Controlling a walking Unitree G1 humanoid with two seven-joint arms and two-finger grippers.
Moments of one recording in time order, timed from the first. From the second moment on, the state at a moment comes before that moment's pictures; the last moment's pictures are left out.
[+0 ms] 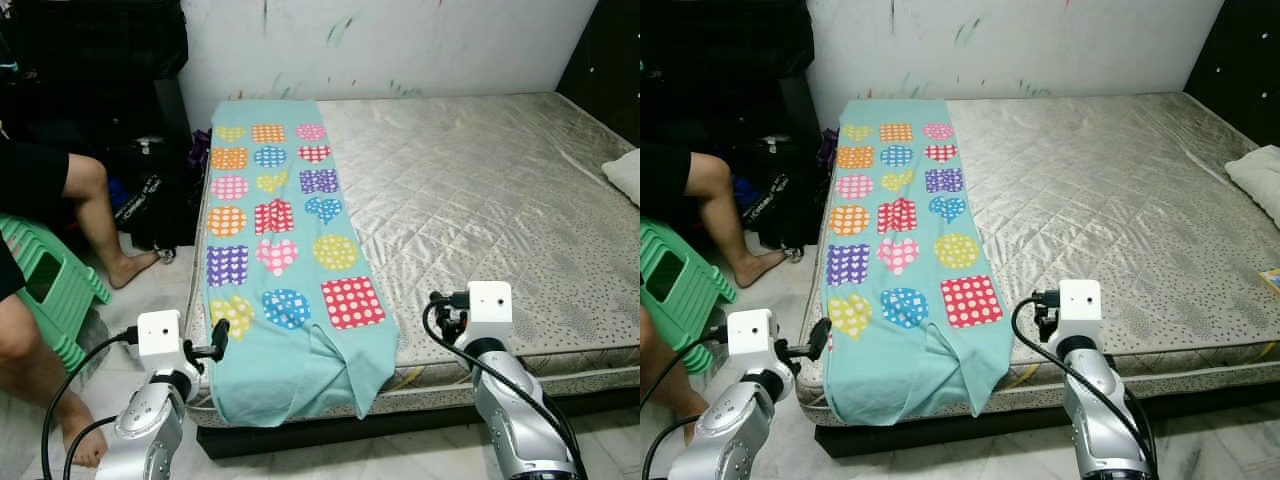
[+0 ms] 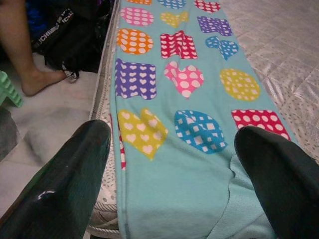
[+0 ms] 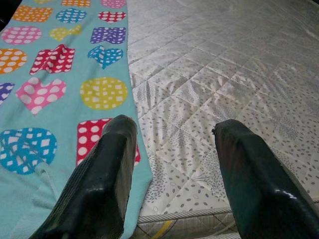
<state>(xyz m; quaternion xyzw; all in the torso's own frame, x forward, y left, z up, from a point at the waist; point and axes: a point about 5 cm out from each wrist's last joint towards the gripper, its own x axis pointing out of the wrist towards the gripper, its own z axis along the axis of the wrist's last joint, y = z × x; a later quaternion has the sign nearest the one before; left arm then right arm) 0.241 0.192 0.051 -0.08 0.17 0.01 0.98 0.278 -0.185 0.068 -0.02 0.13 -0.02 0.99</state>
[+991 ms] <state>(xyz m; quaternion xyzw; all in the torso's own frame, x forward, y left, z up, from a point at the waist) 0.240 0.192 0.057 -0.08 0.16 -0.01 0.98 0.280 -0.181 0.069 -0.02 0.13 -0.01 0.99</state>
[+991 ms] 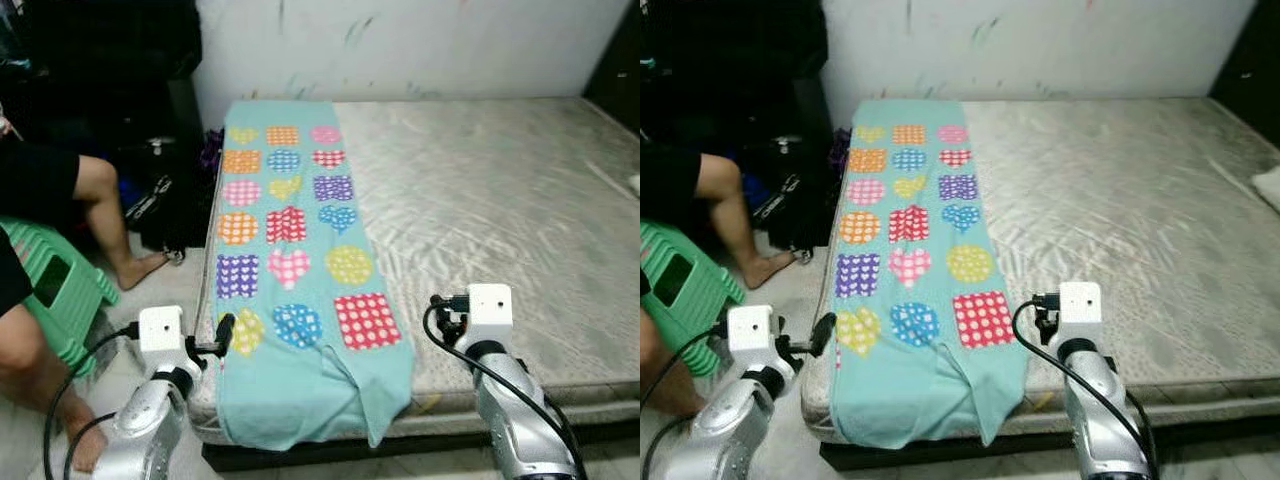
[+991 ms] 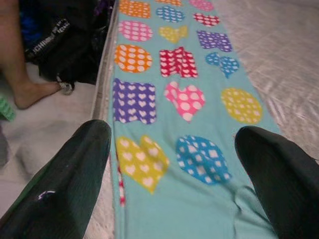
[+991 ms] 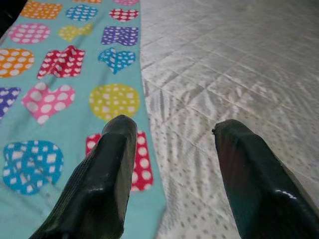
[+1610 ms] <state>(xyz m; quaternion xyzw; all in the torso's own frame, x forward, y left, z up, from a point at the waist) 0.242 0.190 0.059 -0.08 0.15 -0.01 0.98 0.276 -0.190 0.066 -0.04 0.14 -0.02 0.99</state>
